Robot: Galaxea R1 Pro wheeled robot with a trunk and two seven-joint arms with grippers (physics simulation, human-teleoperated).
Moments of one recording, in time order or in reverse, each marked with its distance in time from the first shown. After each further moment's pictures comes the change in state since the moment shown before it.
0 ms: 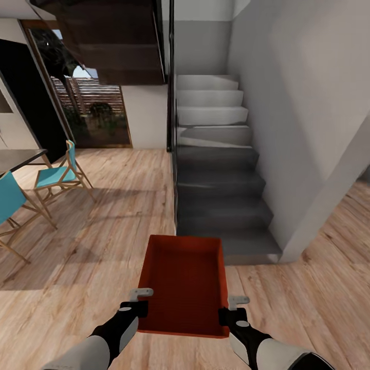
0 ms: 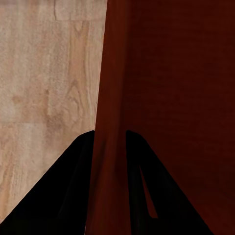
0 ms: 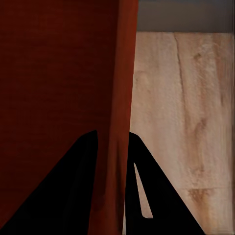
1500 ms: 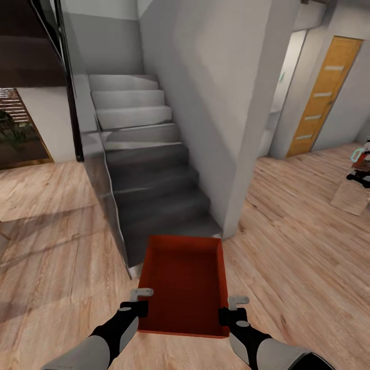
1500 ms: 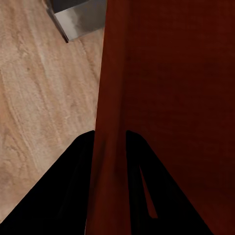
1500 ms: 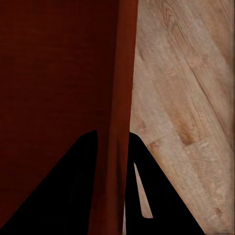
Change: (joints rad) left arm 0.000 0.000 0.000 0.000 0.000 0.000 0.001; right arm 0.000 0.000 0.000 0.000 0.000 0.000 0.001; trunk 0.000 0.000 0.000
